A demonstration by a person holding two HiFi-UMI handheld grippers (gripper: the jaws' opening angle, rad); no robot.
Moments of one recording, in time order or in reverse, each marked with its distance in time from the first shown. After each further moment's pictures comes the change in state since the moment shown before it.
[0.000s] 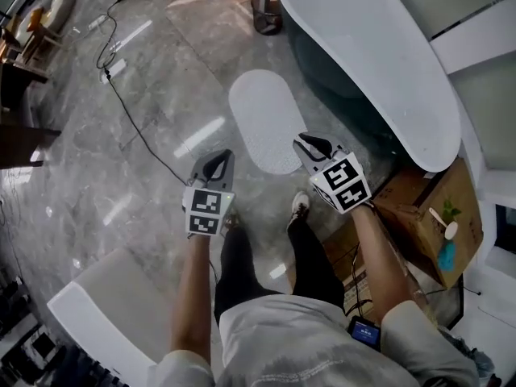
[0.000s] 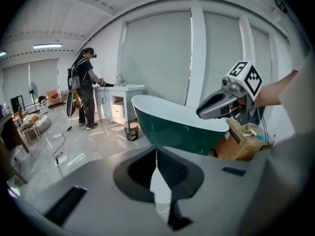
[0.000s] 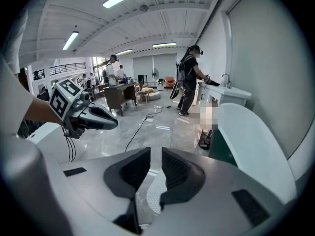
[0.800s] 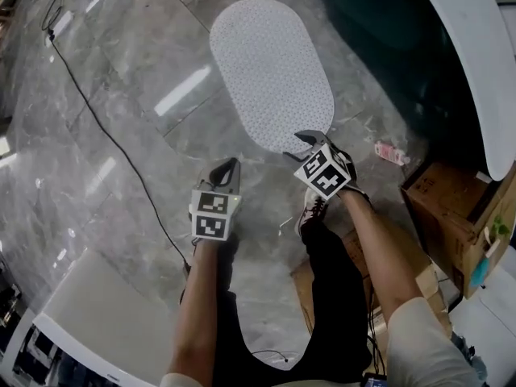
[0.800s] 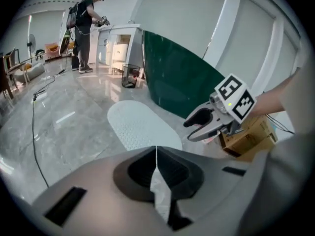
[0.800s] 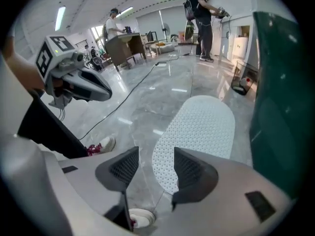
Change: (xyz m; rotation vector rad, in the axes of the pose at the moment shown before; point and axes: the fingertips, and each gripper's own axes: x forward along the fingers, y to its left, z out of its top) left arm 0.239 -0.021 -0.371 -0.243 0.304 -0.109; right arm 0.321 0.030 -0.393 -0.024 0.416 0.225
